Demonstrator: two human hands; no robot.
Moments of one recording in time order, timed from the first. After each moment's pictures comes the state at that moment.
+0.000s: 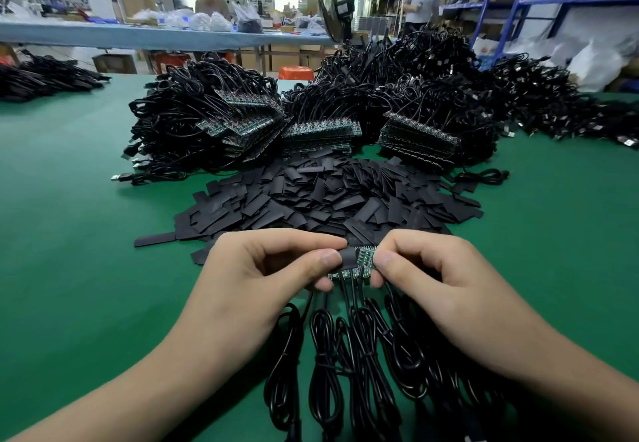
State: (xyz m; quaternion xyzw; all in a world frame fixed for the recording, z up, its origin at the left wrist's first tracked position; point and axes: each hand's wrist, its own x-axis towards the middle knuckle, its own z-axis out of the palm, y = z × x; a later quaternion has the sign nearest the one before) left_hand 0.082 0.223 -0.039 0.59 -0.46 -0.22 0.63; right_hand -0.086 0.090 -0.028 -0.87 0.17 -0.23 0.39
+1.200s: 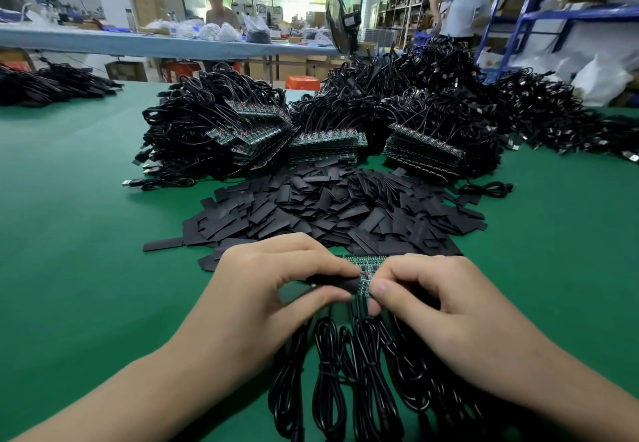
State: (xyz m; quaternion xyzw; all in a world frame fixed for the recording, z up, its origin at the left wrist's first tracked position) left_hand 0.090 0.229 -0.037 0.62 -0.65 0.04 0.43; right_hand -0.088 0.091 -0.030 -0.91 0.16 -0.20 0.33
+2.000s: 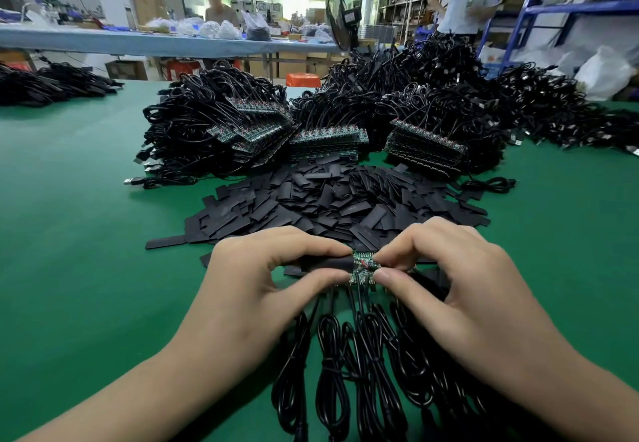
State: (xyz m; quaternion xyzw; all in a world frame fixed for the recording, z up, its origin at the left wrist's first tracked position) left_hand 0.090 0.228 -0.039 0.65 -0.59 0.03 0.49; right_hand -0.088 0.091 -0.031 -0.91 0.17 -0.33 0.17
